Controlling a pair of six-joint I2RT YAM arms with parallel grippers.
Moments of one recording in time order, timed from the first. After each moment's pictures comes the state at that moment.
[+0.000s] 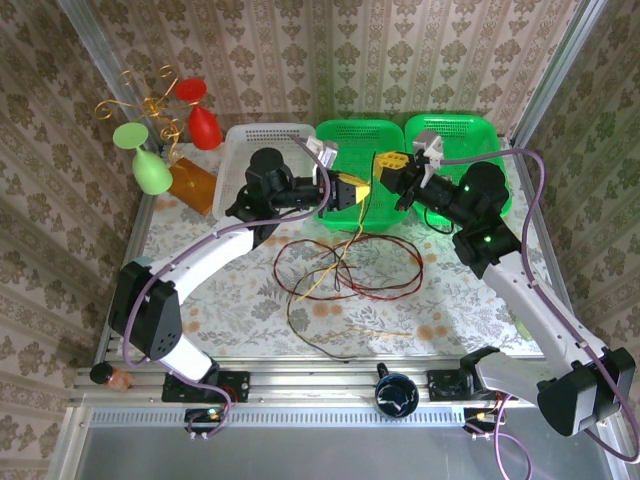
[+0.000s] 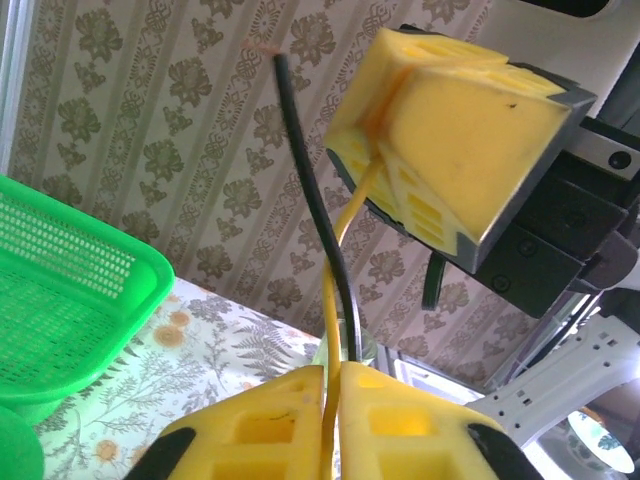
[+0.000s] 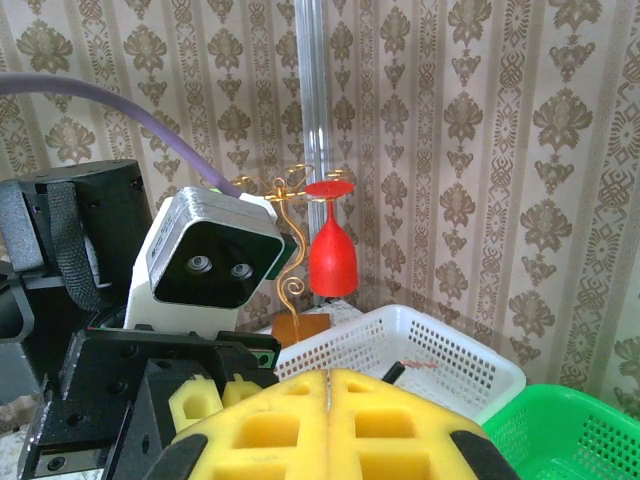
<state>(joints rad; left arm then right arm) -0.66 1.56 1.22 0.43 0.97 -0.52 0.33 1.12 1.04 0.21 -0.53 0.08</state>
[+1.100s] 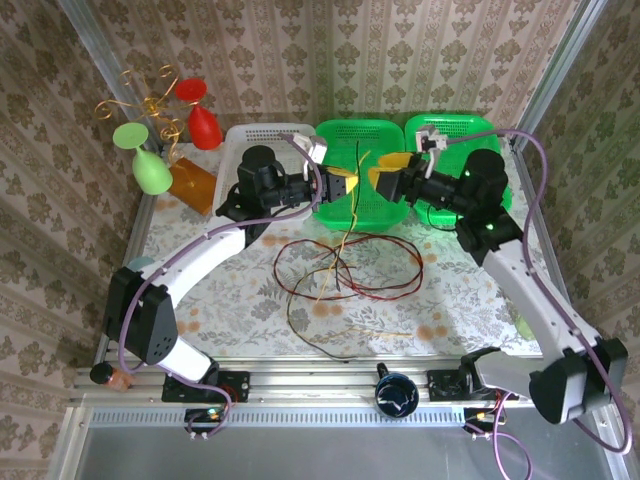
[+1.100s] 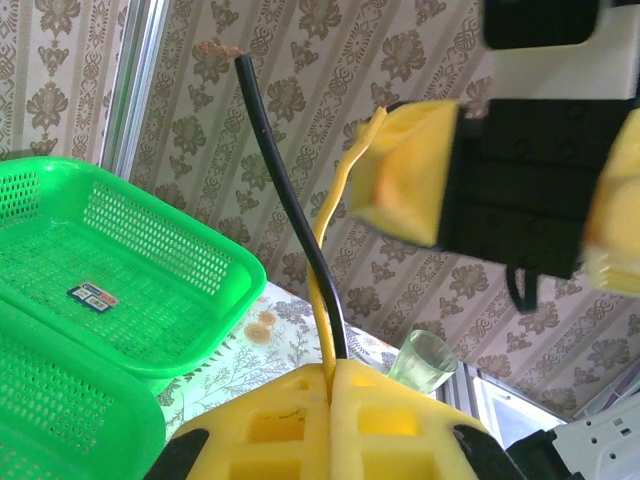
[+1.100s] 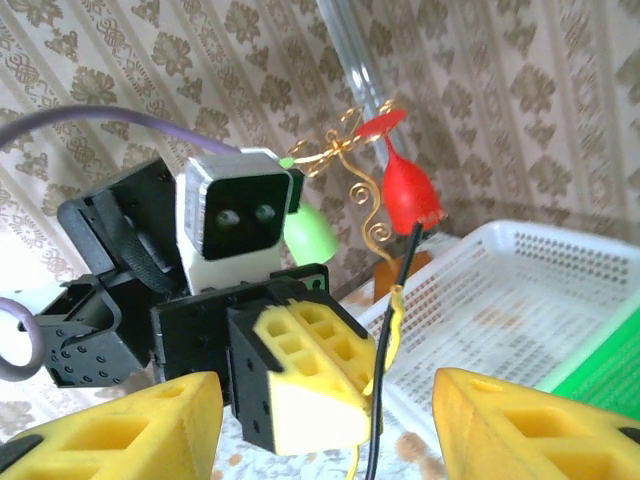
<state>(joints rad) -0.61 1.53 1.21 0.32 0.84 -0.41 0.25 1.21 1.10 0.14 -0.76 0.42</state>
